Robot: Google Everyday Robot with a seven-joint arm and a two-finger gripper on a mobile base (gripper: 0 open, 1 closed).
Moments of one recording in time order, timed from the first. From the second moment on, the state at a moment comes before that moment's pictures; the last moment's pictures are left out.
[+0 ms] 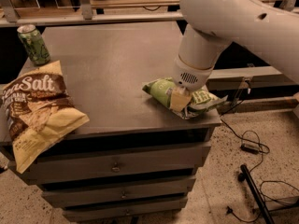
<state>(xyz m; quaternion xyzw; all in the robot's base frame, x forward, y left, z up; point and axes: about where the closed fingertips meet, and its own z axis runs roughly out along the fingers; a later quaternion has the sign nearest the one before) 0.503 -0.077 0.842 -0.58 0.81 0.05 0.08</state>
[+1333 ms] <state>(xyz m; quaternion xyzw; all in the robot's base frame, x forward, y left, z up) 0.516 -0.151 0.947 -0.57 0.77 0.05 0.27</state>
